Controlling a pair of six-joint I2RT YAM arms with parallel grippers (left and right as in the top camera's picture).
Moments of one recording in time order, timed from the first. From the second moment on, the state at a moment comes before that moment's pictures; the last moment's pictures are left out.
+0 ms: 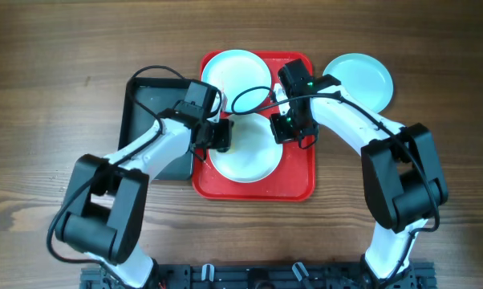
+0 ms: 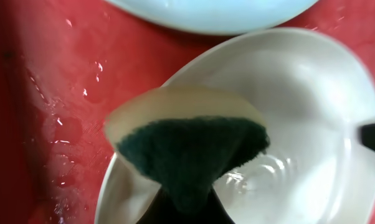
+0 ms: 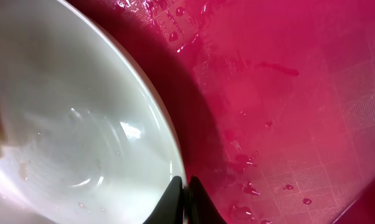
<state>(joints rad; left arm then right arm) -0.38 1.80 1.00 -0.41 0.26 -0.34 0.41 1.99 1.34 -0.82 -0.23 0.15</state>
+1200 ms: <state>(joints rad) -0.40 1.58 1.06 -0.40 0.40 -0.36 0.40 1.99 1.34 -0.82 -0.23 0.15</state>
